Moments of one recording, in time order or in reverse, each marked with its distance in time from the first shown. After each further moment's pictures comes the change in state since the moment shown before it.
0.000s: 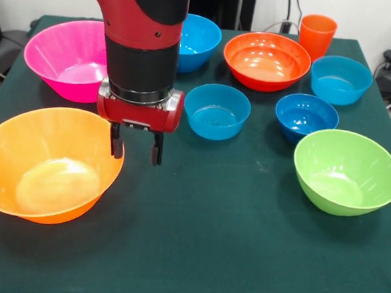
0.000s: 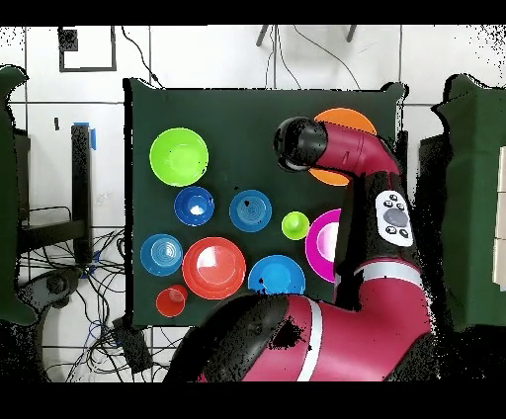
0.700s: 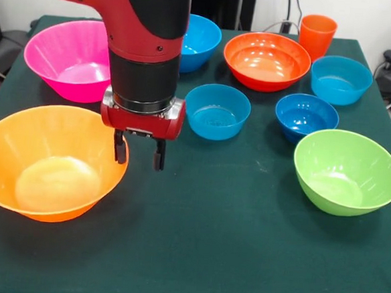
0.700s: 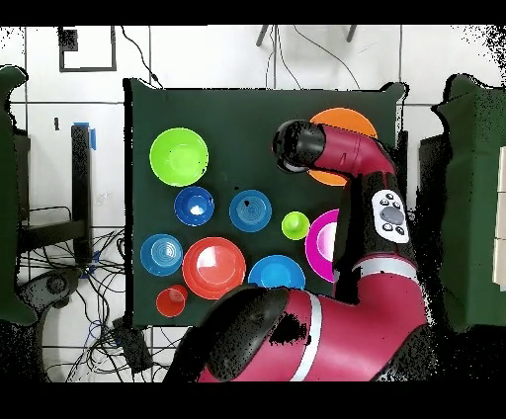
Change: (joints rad) arm 0.000 0.030 0.001 -0.011 0.000 0.000 0.000
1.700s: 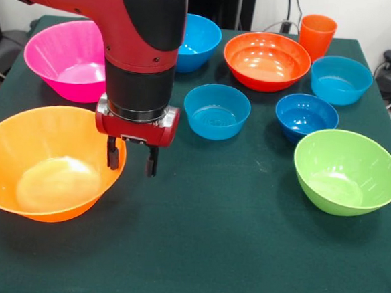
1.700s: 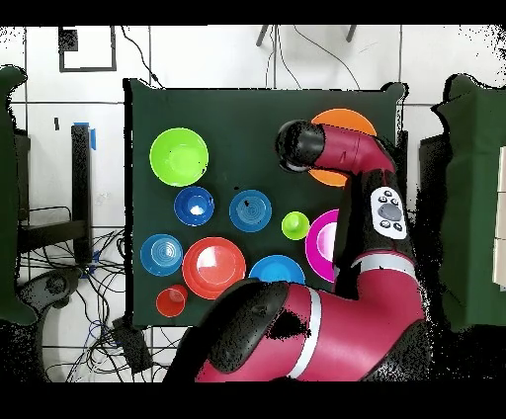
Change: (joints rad) arm 0.000 0.025 -0.002 -0.041 -0.048 0.000 0.000
